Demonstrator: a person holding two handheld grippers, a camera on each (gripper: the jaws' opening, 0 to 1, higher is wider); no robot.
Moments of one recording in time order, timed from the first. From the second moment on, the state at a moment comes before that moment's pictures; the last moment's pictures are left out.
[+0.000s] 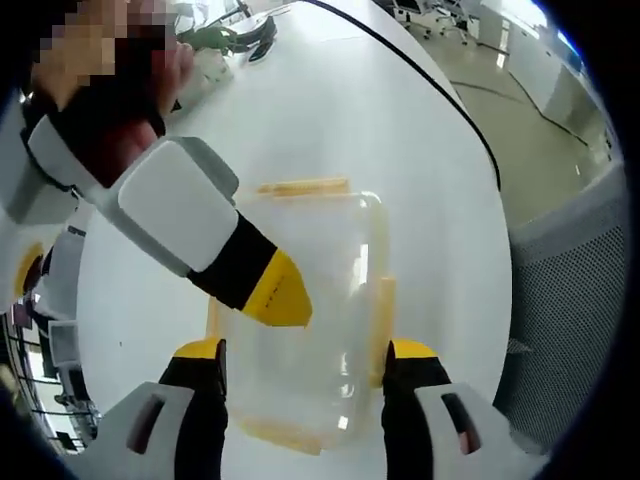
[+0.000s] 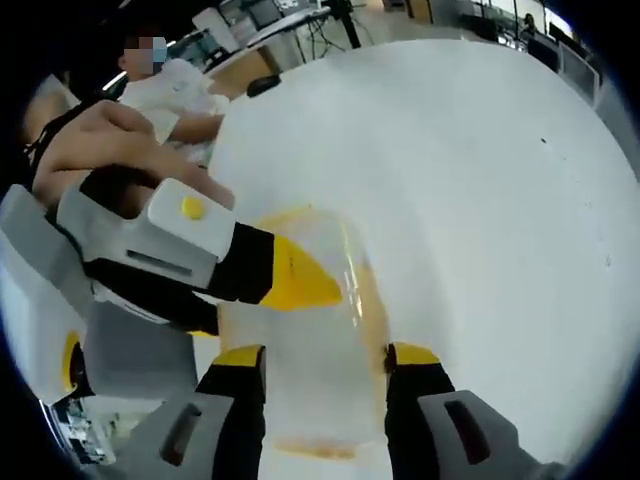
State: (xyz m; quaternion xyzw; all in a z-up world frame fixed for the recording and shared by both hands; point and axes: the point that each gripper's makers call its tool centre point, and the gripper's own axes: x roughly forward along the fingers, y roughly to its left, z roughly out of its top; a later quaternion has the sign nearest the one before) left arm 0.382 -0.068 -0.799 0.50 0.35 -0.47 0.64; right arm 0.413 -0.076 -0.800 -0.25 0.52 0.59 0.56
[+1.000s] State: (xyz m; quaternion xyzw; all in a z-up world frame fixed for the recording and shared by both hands) left arm 0.380 -0.070 -0.803 0.51 0.34 -0.46 0.64; right arm 0.412 -0.076 -0.803 -0.27 0.54 0.59 0.53
